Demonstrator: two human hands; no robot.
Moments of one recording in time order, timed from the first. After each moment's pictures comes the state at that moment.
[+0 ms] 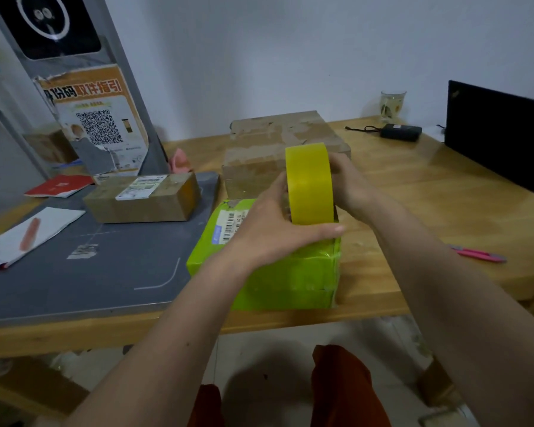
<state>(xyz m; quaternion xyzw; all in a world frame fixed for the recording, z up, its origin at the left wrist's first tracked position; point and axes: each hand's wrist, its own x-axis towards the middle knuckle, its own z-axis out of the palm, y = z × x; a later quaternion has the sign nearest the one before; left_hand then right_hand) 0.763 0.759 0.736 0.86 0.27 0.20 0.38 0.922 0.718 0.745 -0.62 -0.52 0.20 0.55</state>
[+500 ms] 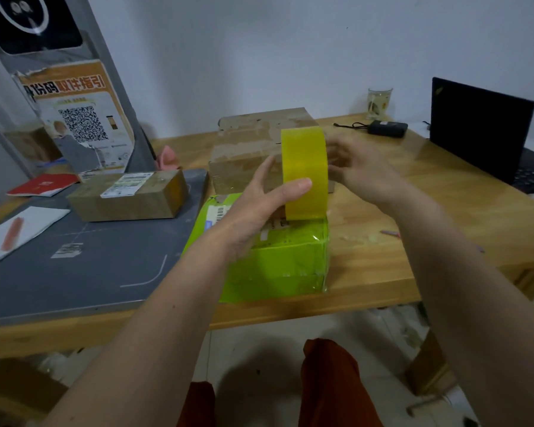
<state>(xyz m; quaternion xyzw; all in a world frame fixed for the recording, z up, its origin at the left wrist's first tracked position) 0.780 0.776 0.731 0.69 0.19 0.21 0.67 0.953 0.685 0.748 -0.66 -0.52 0.14 0.53</state>
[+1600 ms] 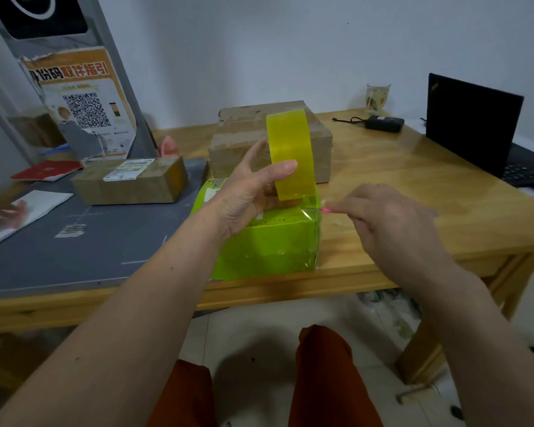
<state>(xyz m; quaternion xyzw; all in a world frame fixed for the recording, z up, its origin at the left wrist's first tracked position) 0.775 0.769 0.734 0.61 0.13 0.24 0.75 0.896 0.588 0.705 -0.71 -0.60 -0.25 0.27</state>
